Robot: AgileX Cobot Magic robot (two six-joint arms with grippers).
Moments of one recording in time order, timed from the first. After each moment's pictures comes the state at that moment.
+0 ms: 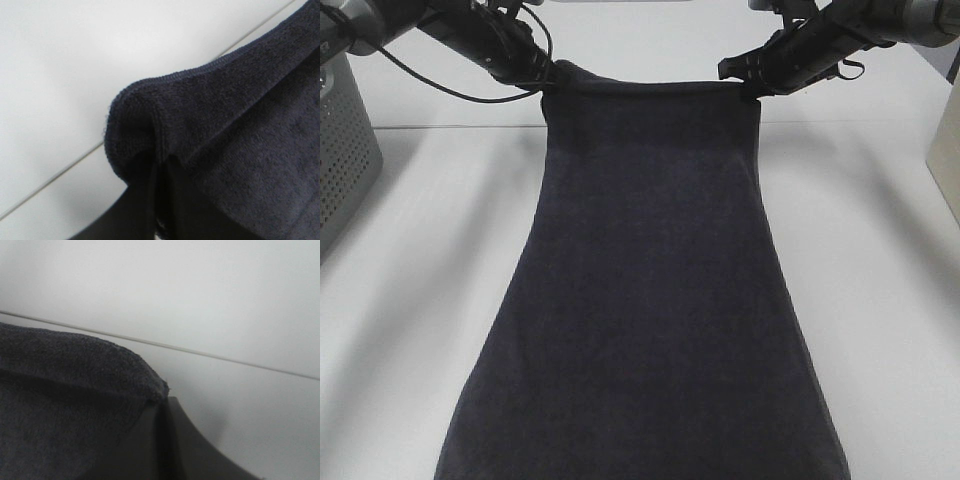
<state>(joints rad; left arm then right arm) -0.19 2.65 -2.53 -0.44 0.77 0.60 0.12 2.44 -2.05 0.40 0.47 -0.40</state>
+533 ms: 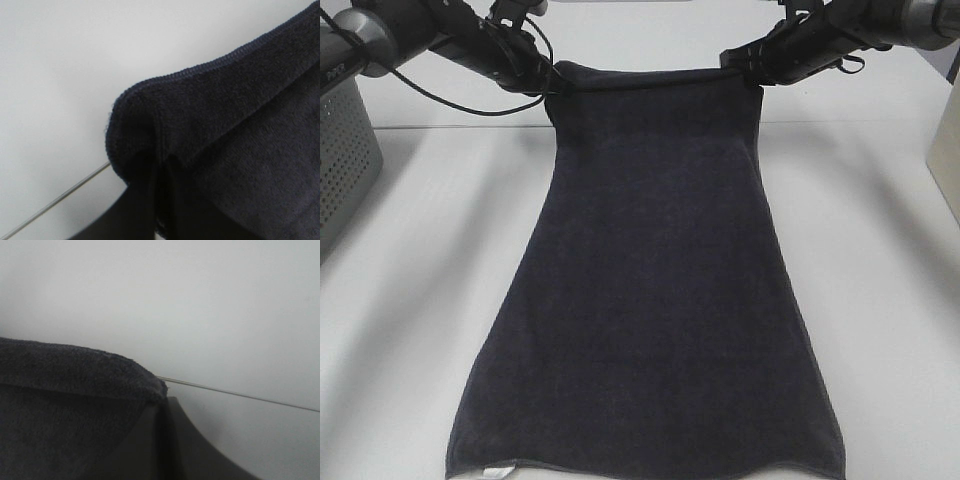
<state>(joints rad) -0.19 2.70 -2.53 -0.46 0.65 0.63 0.12 2.45 -2.05 0.40 0.37 -0.41</state>
